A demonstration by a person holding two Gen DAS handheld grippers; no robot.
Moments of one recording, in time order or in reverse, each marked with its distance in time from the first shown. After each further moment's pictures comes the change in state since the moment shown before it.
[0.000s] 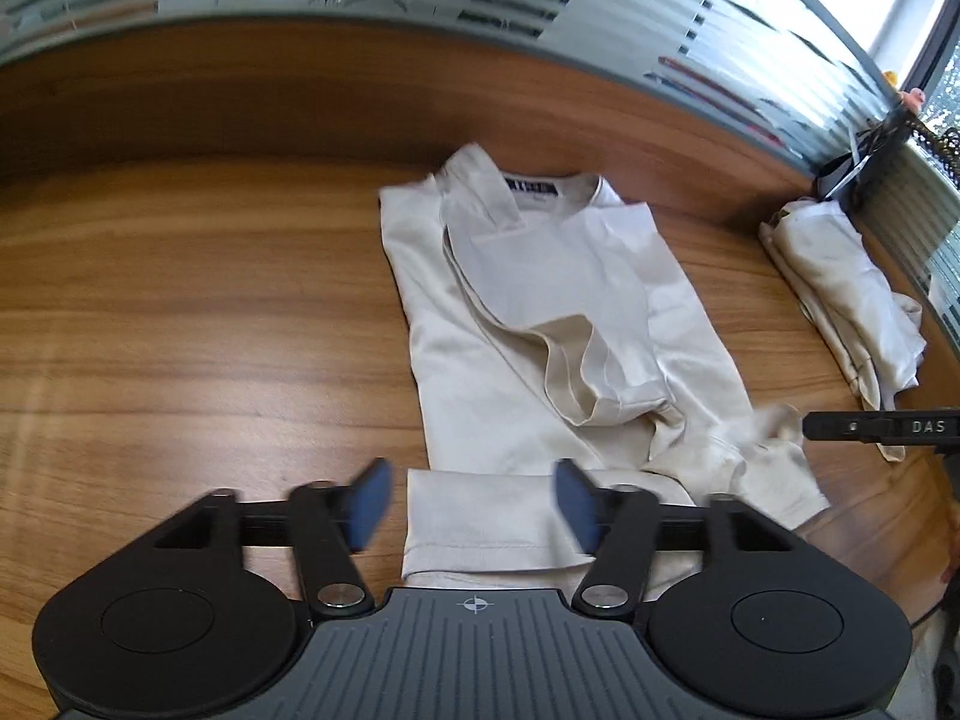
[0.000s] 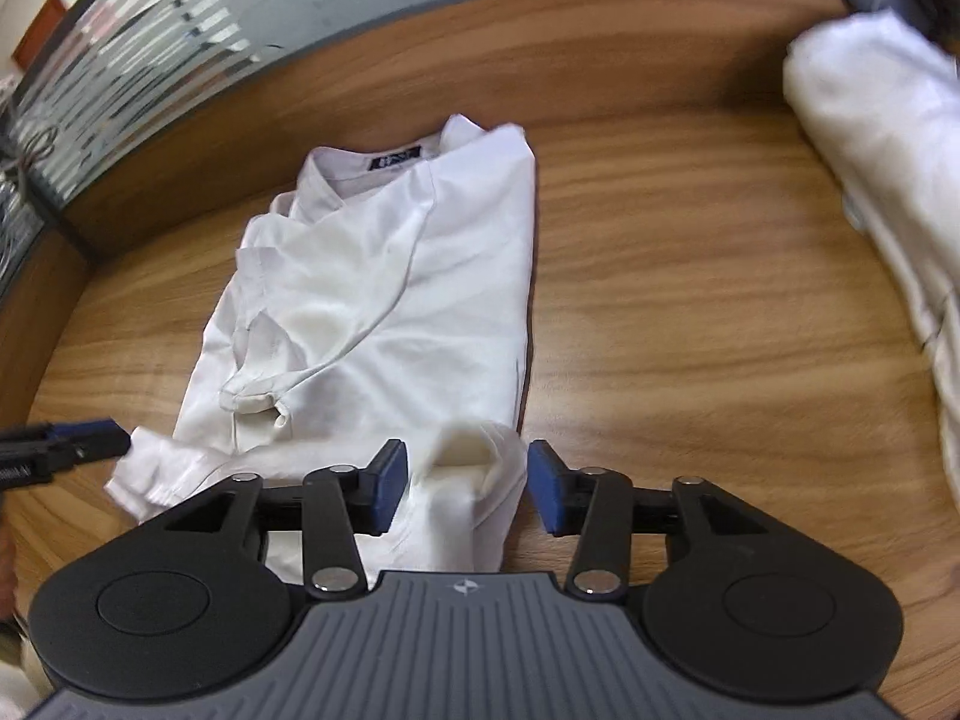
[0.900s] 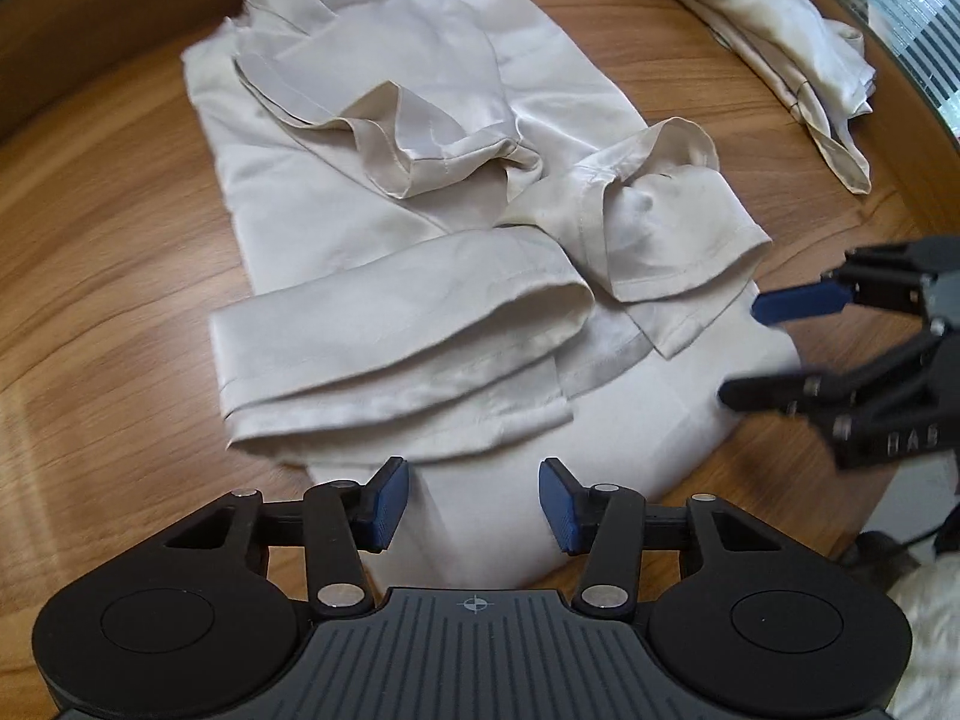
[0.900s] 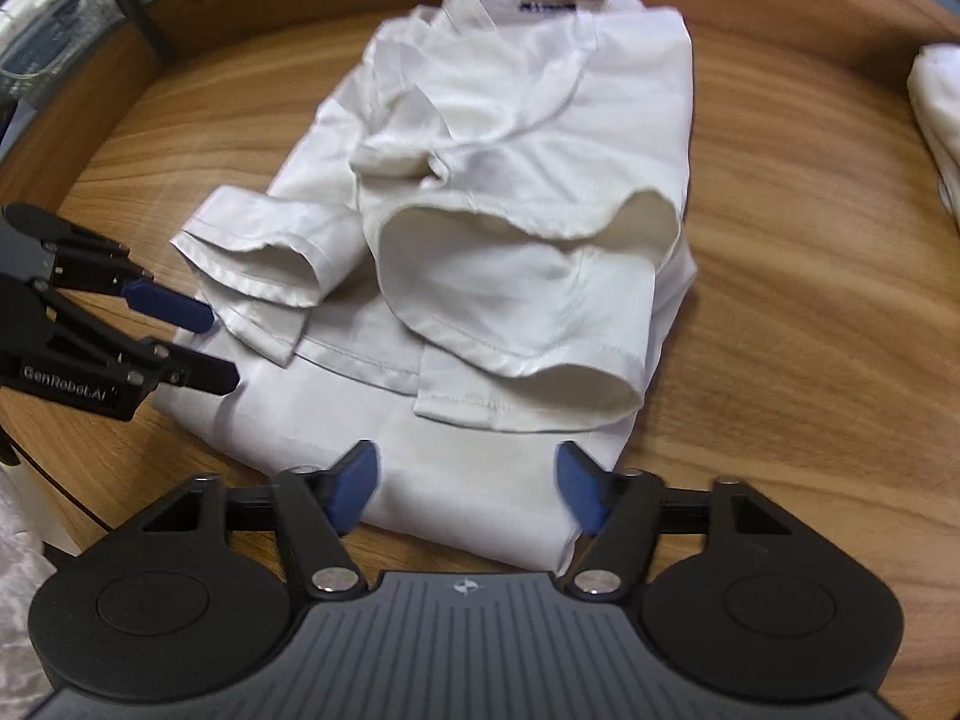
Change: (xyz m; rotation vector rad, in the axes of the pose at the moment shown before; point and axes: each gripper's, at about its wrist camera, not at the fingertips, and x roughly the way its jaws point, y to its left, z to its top) left arm 0.035 -0.068 -0.029 0.294 0.436 -0.038; right arm 0.007 0.069 -0.068 -0.207 0.246 0.012
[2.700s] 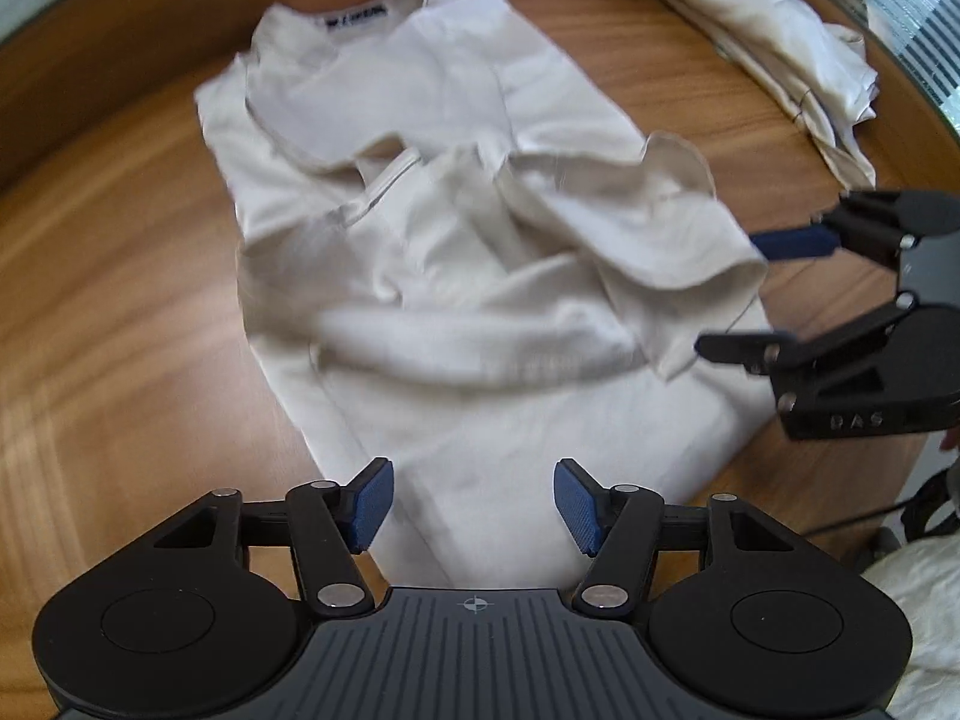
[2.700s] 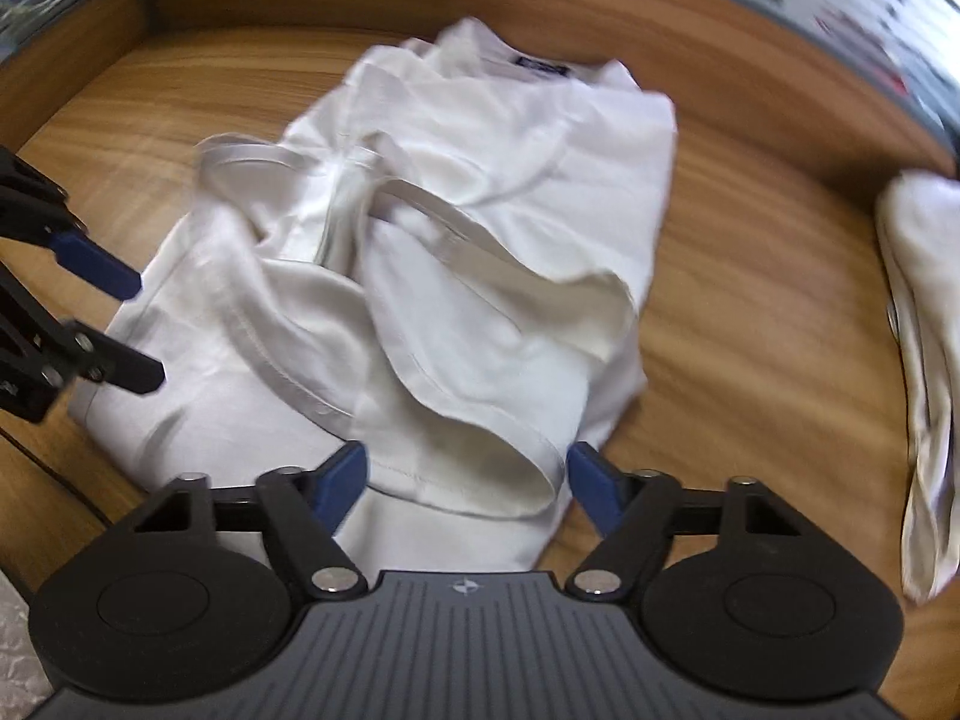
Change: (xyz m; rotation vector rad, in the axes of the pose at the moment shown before) left arm -0.015 -0.004 0.000 0.011 -0.032 0.051; right arm 0.007 0.017 0.020 -0.200 -0.078 -0.169
